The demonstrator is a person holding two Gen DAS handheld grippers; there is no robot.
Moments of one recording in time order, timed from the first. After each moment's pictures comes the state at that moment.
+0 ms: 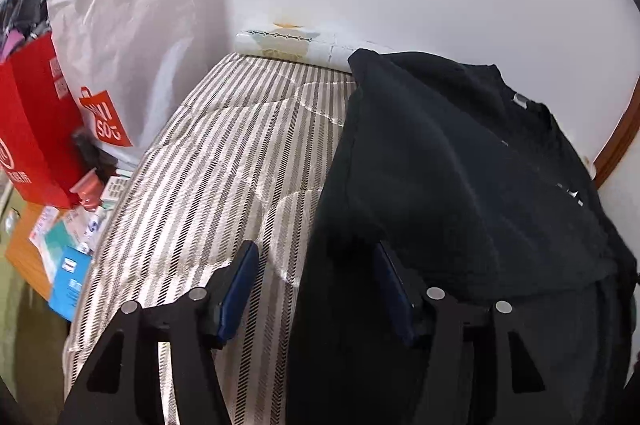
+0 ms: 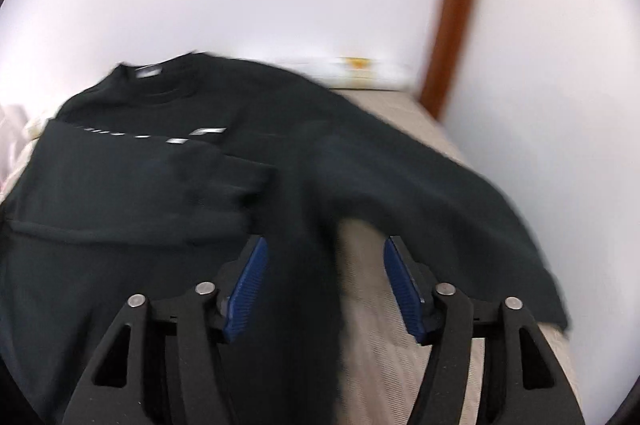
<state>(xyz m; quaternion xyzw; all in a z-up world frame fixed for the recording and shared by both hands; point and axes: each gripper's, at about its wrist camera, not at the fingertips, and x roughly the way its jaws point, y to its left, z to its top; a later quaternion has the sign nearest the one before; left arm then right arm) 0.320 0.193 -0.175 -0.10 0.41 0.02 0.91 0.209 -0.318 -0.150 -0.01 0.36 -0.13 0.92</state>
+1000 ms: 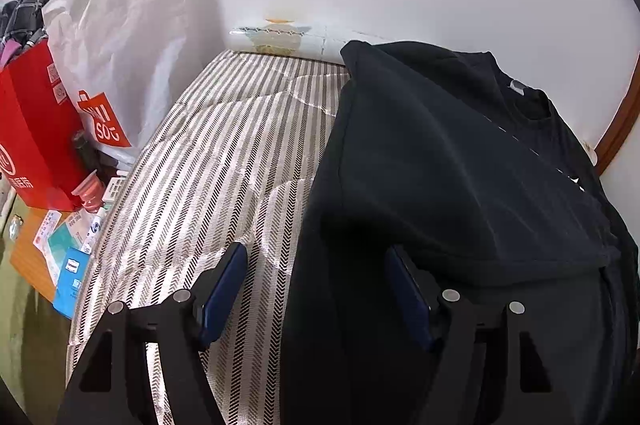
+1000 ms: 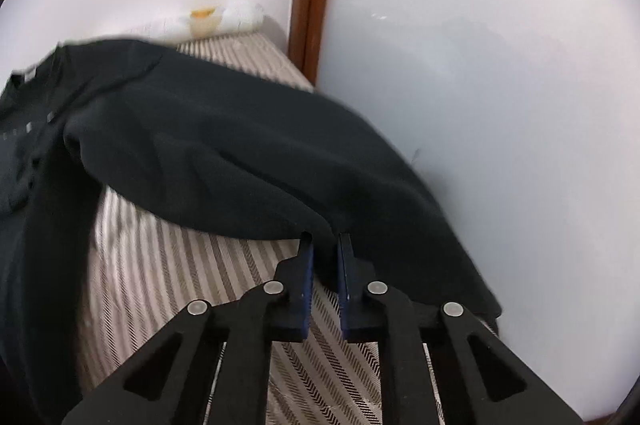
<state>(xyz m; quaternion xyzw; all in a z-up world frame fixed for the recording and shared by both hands) 0.317 0.185 -0.175 -0.08 0.41 0.02 0.91 0.189 -0.454 -0.196 0.03 0.39 -0.24 0.89</state>
